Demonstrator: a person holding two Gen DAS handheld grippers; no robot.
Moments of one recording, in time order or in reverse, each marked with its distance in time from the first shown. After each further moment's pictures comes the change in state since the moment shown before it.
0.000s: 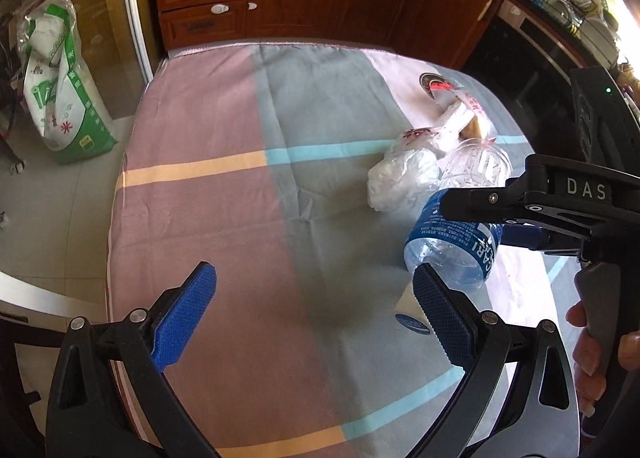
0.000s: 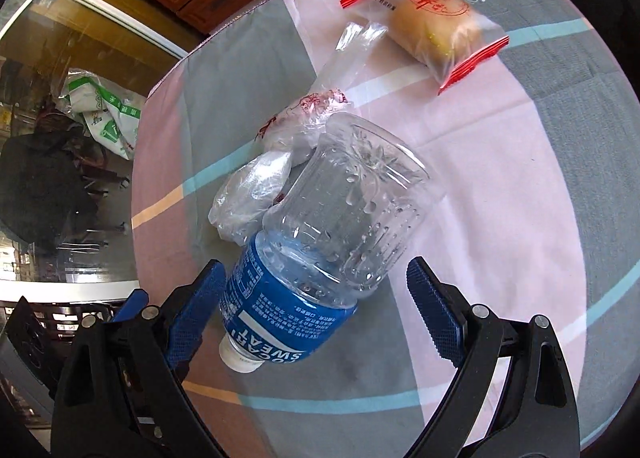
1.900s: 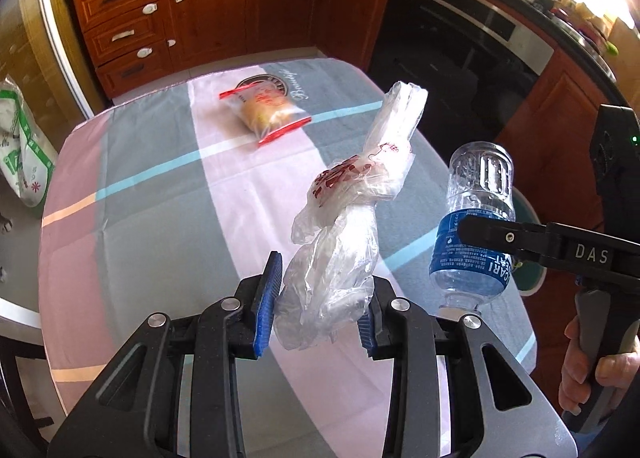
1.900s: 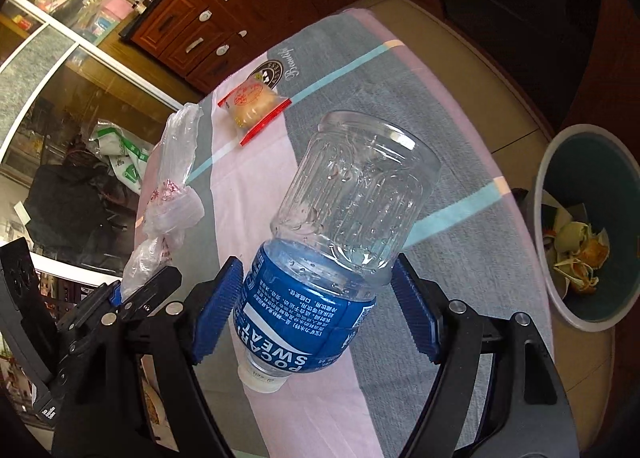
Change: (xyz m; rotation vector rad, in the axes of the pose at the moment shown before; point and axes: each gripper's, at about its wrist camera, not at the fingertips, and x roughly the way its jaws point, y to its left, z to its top) left arm -0.040 -0.232 -0.028 0.197 -0.031 -0.038; right arm -0.155 -0.202 -0.067 0.017 -0.225 0.080
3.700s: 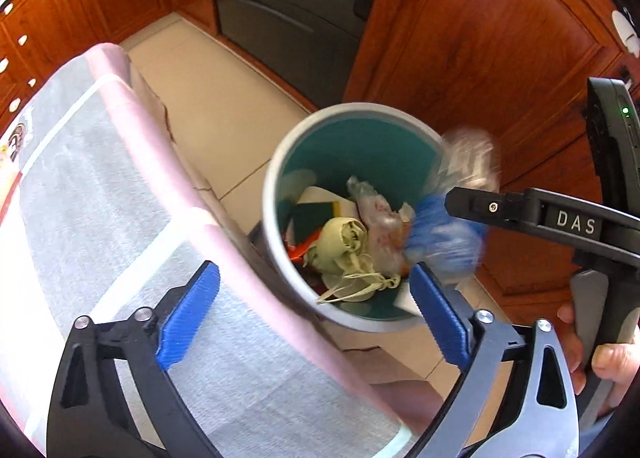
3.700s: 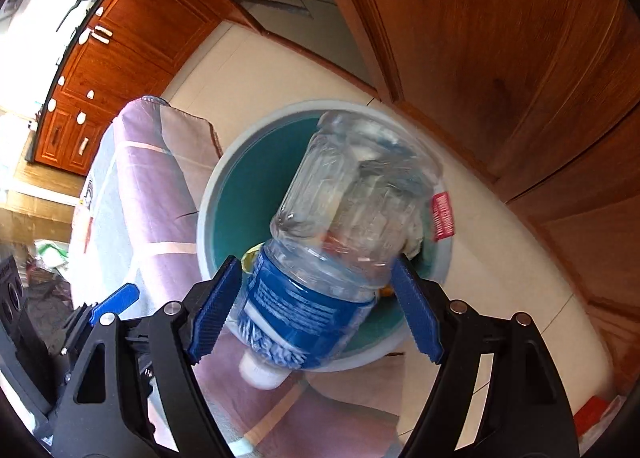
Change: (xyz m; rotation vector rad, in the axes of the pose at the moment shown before) left arm 0.135 -0.261 0.015 0.304 0.222 -0.160; right arm -0.078 -0.292 -0.004 0.395 -0.053 -0.172
